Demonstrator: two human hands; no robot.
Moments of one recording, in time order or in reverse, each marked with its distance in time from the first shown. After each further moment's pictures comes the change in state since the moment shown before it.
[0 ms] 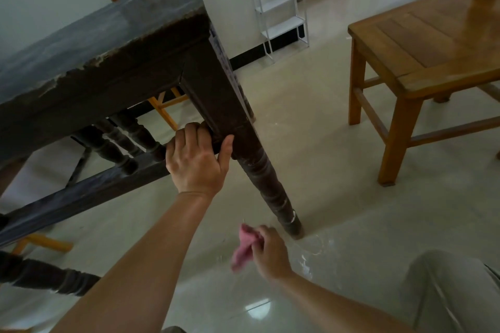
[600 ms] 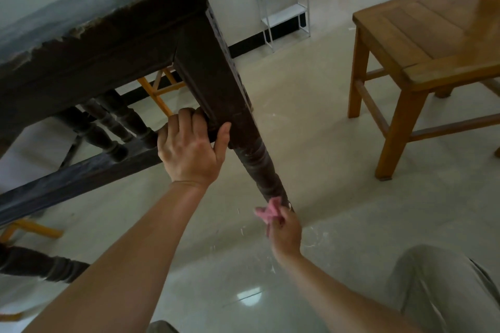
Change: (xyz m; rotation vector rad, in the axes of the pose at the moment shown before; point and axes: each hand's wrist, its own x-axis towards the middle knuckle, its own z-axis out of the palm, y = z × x) left_hand 0.000 0.000 0.004 0.025 0.061 0.016; right_hand 0.025 0.025 -0.019 0.317 0.167 0.239
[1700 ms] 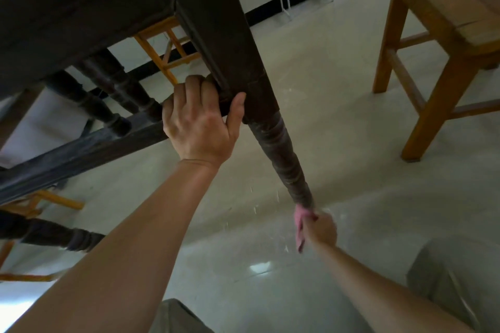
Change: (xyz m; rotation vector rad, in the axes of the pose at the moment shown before) left_hand -0.002 -0.001 0.006 0.069 0.101 0.015; right_hand 0.019 0.051 -0.022 -0.272 0.027 0.312
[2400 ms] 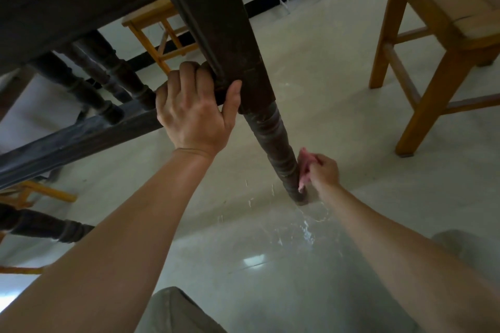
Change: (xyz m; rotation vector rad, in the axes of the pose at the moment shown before) left_hand -0.001 0.000 0.001 0.001 0.034 0.002; right_hand 0.050 -0.073 -0.037 0.309 0.028 -0.127
